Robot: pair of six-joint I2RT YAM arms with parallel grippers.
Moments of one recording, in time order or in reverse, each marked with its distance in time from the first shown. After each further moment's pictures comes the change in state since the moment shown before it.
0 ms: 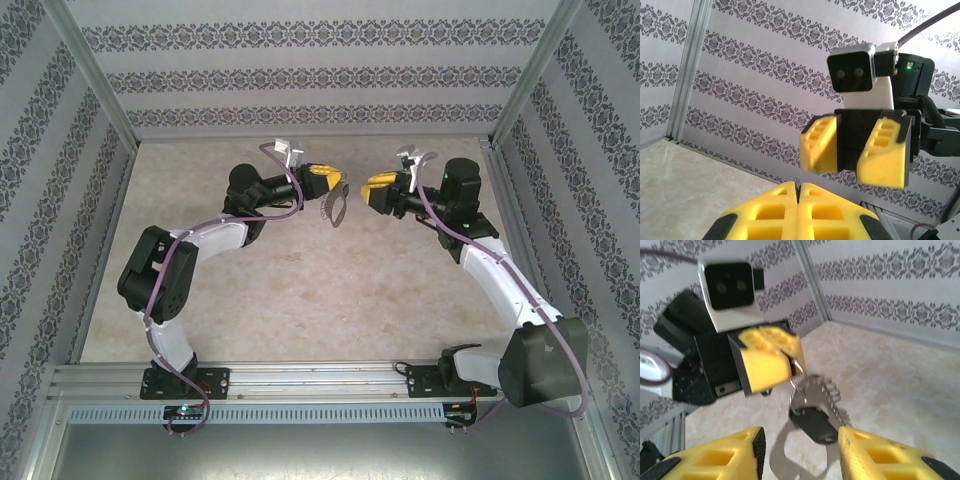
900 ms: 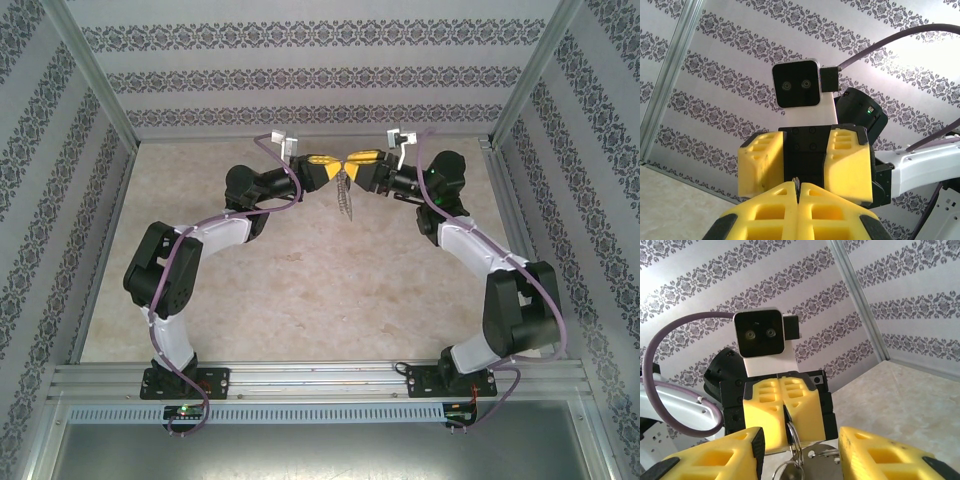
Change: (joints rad) left arm 0.000 0.041 0.059 0.172 -0.007 -0.239; right arm 0.055 0.270 0.055 0.635 -0.124 0.451
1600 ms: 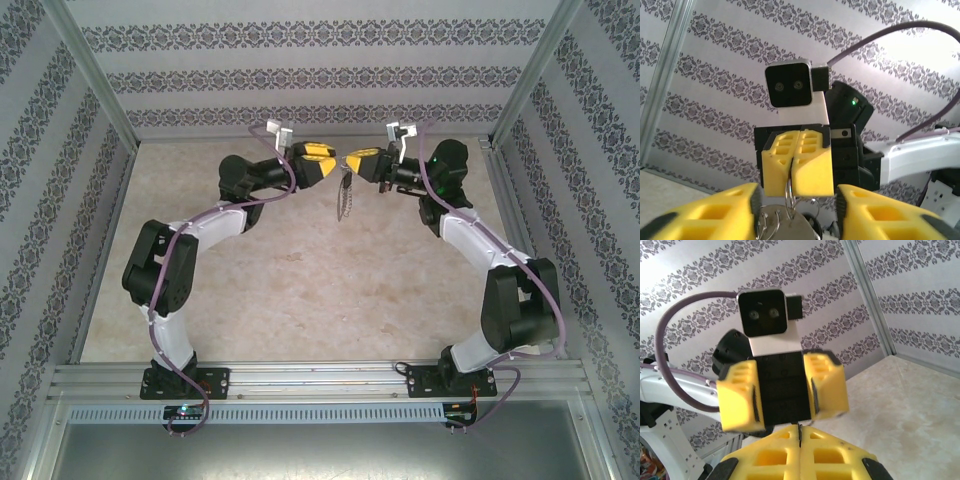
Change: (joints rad) left arm 0.064 0.007 0.095 -0.045 0.115 -0.023; right arm -0.029 0.022 0.101 -0.132 -0.093 -0.070
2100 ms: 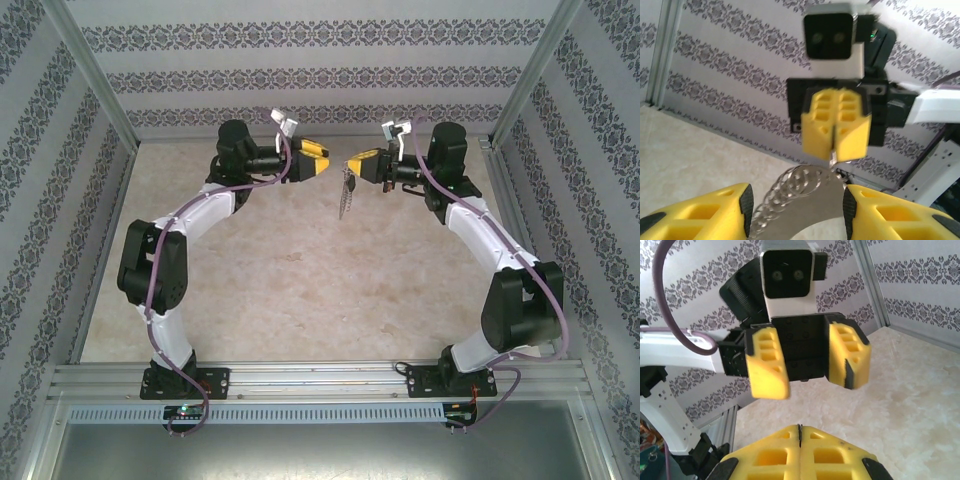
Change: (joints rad) left arm 0.060 -0.006 0.172 -0.677 0.190 0.383; right arm -0.013 0.000 0.140 -0.474 -0.058 -0.315
